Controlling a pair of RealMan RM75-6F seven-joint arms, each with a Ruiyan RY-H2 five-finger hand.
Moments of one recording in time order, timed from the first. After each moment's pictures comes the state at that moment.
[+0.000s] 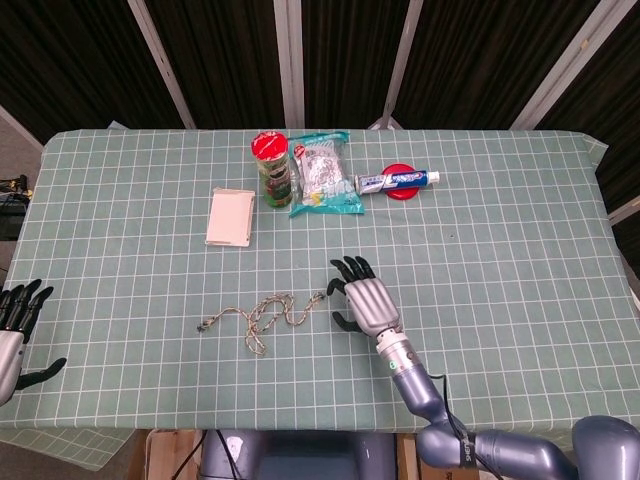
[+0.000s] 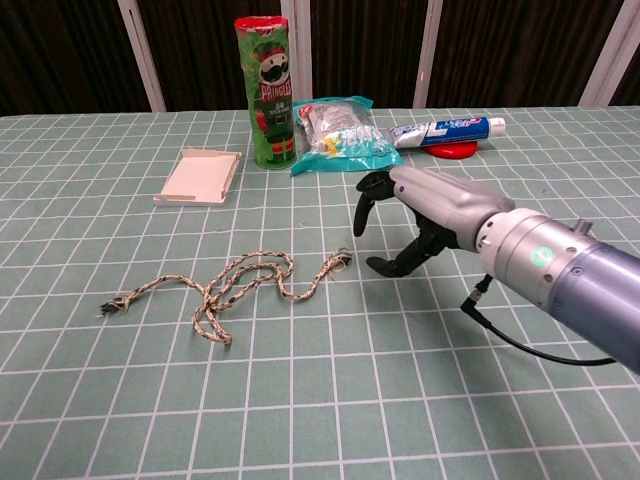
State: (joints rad) left arm -0.04 -1.10 -0.01 -1.62 1.56 1.53 0.05; right arm 0.64 -1.80 0.29 -1.50 -1.12 1.02 -0.42
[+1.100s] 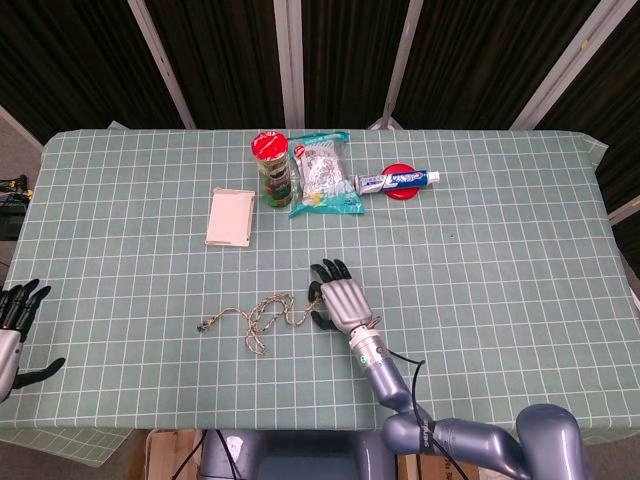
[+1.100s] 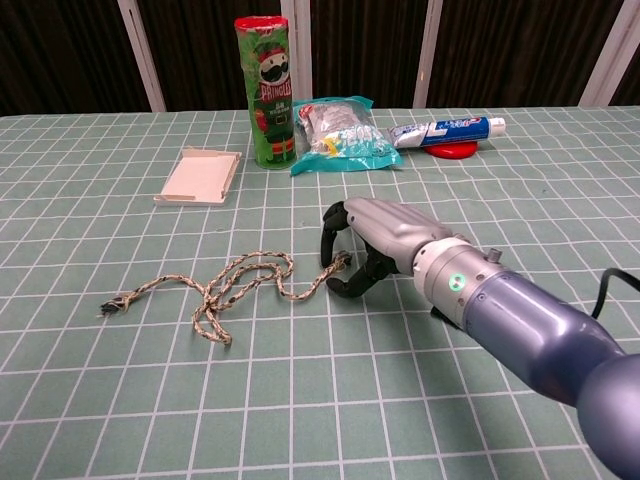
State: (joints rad) left arm -0.05 -1.09 -0.01 -1.62 1.54 1.52 0.01; right arm 0.75 -1.98 0.29 -1.27 -1.06 1.00 -0.39
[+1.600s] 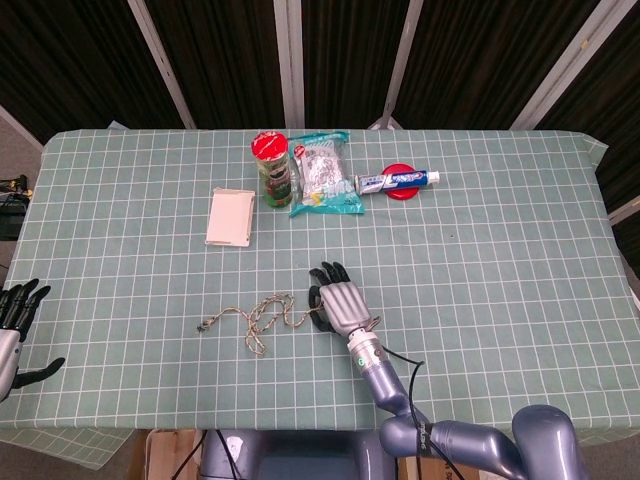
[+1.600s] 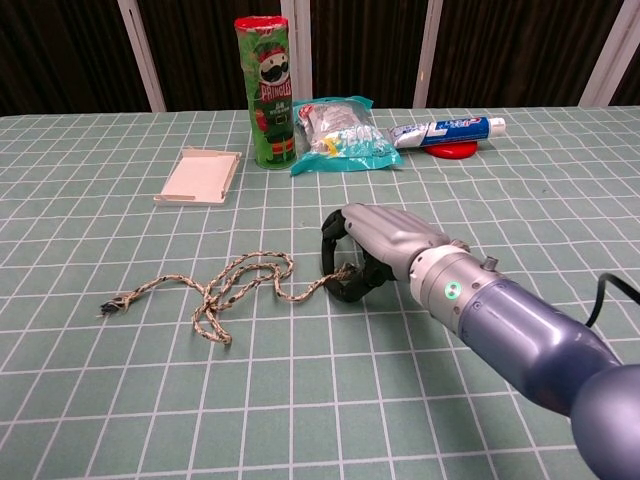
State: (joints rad) left arm -0.05 -1.09 -0.01 -1.62 1.54 1.52 0.00; right arm 0.75 -1.99 0.28 -1.27 -1.04 1.01 -0.40
